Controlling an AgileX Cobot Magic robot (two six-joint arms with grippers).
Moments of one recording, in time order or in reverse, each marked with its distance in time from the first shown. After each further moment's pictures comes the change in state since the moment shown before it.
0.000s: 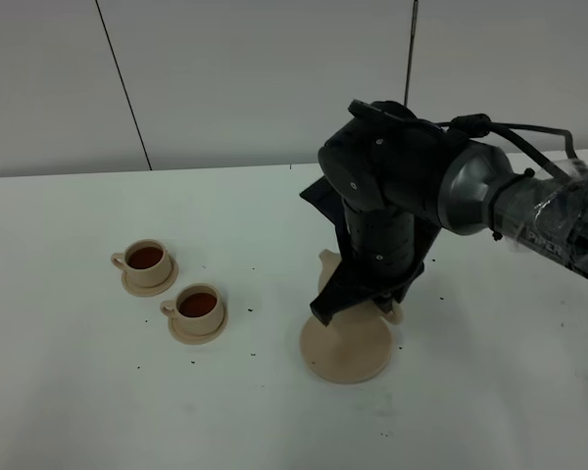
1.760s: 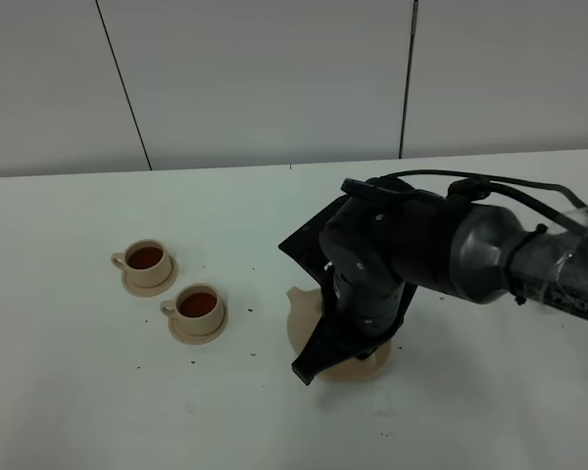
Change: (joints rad) left arm 0.000 0.000 0.000 0.098 -0.001 0.000; right arm 0.090 -0.116 0.287 0.018 -0.297 0.045
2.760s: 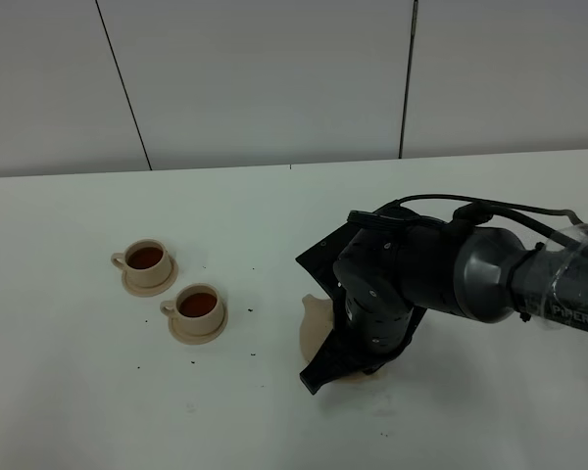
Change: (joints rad) left arm 0.000 0.000 0.000 0.000 0.000 0.000; right arm -0.011 0.007 0.103 -0.032 -0.120 0.109
